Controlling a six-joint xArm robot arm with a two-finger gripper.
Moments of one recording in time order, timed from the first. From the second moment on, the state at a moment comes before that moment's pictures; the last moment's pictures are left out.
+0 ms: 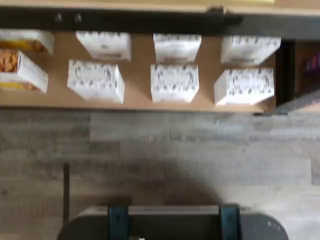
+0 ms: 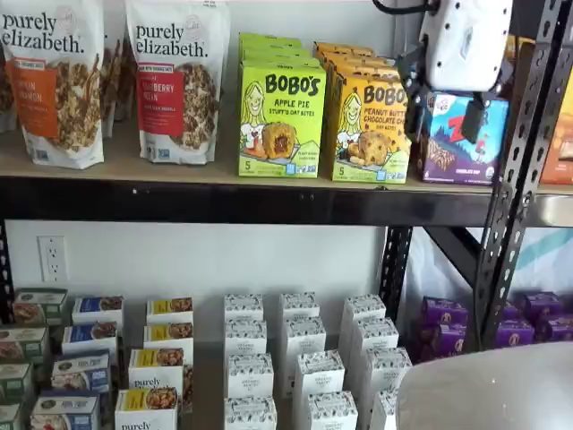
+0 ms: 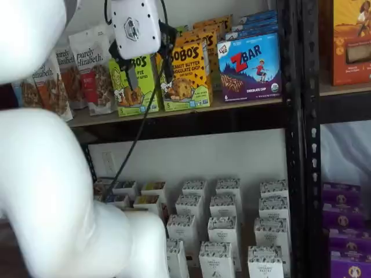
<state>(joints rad) 0.04 -0.80 -1.15 -0.01 1.86 0.04</state>
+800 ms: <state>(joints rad) 0.08 -0.56 -1.28 0.00 1.65 0.08</state>
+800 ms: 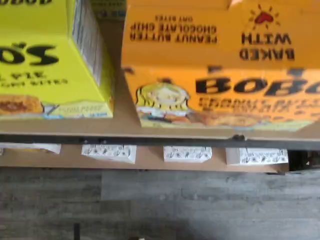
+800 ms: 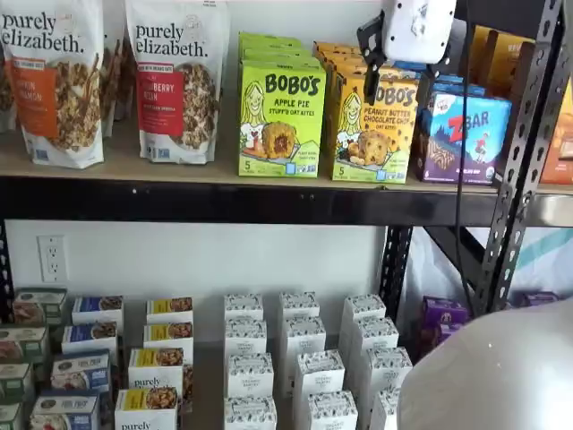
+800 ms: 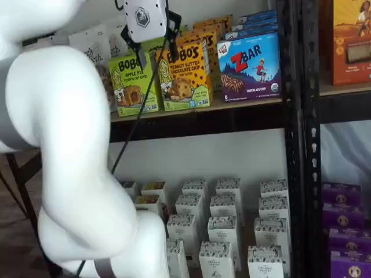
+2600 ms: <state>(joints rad) -0.07 -0.39 -1.45 0.26 1.83 -1.56</state>
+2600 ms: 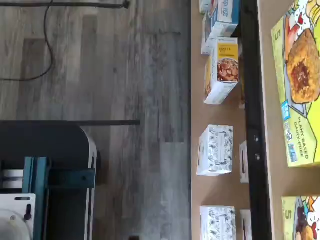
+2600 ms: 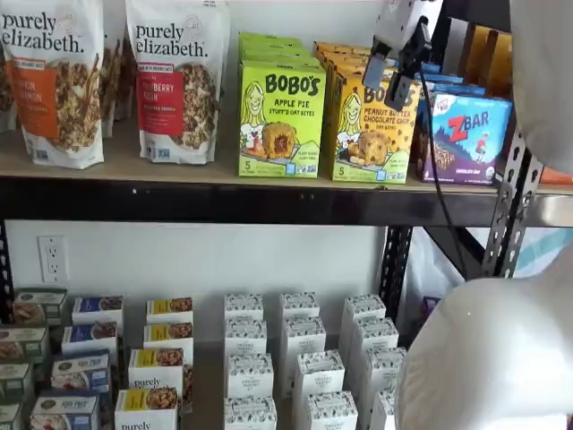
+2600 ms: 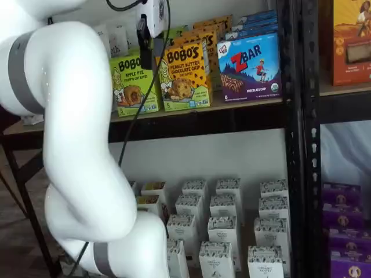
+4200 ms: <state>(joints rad) -0.14 -0.30 -1.46 0.32 1.55 -1.65</state>
